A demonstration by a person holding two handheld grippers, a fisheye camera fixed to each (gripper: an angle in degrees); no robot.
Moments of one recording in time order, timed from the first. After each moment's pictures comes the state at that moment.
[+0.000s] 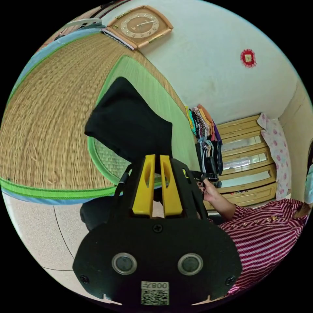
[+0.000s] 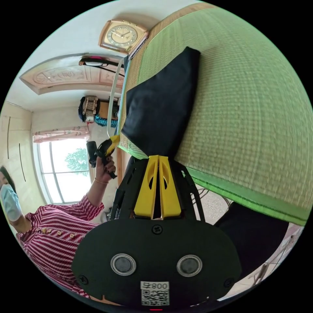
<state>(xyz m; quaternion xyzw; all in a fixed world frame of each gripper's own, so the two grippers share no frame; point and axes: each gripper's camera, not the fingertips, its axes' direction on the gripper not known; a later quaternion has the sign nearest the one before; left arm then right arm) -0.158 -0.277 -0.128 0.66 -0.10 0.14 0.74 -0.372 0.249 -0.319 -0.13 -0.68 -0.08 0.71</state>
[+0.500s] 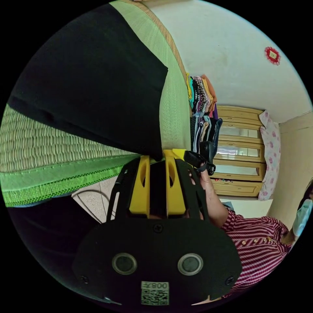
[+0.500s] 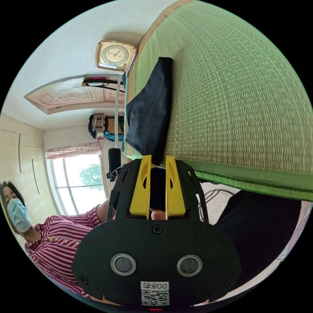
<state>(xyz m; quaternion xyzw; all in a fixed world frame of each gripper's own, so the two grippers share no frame) -0.123 -0.404 -0.103 0.56 -0.03 0.12 0.82 -0.324 0.306 -0.246 -0.14 -0.73 -0.01 0.67</state>
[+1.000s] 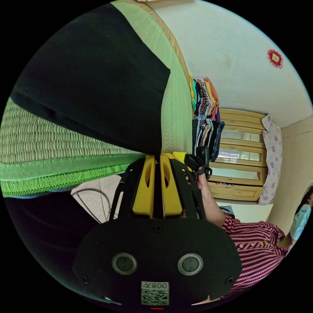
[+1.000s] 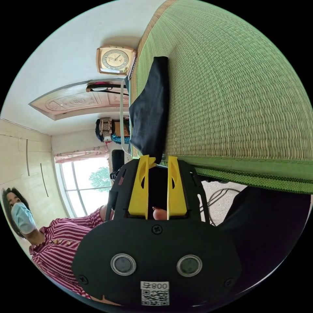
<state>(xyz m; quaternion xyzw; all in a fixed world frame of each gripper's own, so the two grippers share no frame) -0.115 -0.434 -0.096 0.57 -0.02 0.11 0.81 -0.313 0.343 -0.202 -0.14 -0.76 0.01 0.64</state>
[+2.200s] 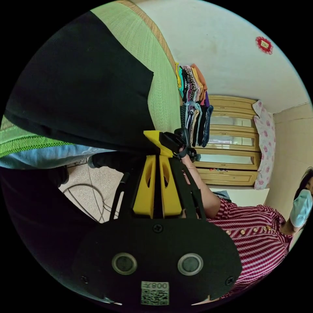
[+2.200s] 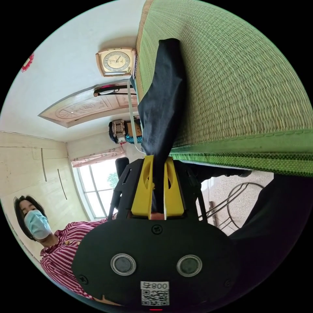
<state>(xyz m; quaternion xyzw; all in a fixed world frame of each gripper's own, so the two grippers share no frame) -0.152 -0.488 -0.060 0.53 -0.01 0.17 0.83 -0.345 0.385 -0.141 -0.18 -0.81 0.04 0.56</state>
